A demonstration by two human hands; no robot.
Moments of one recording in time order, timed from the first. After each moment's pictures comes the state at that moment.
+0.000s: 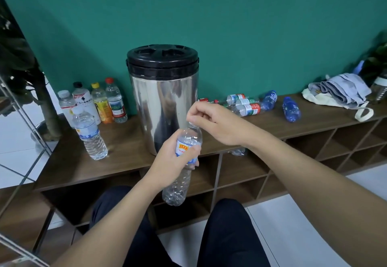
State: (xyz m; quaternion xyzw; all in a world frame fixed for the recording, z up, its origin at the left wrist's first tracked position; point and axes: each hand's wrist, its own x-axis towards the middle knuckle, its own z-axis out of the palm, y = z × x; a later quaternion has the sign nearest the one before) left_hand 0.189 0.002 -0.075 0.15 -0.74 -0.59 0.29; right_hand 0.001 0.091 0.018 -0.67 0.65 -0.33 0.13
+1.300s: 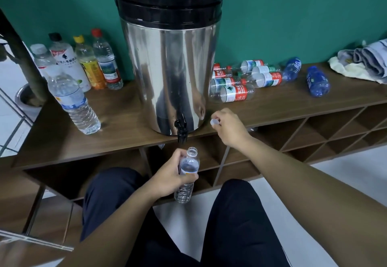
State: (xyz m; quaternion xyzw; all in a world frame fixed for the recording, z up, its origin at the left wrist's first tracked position) left_hand 0.198 -0.059 -0.255 0.25 -0.75 -0.60 0.10; right_hand -0.067 0.010 -0.181 -0.49 0.84 -0.20 0.05
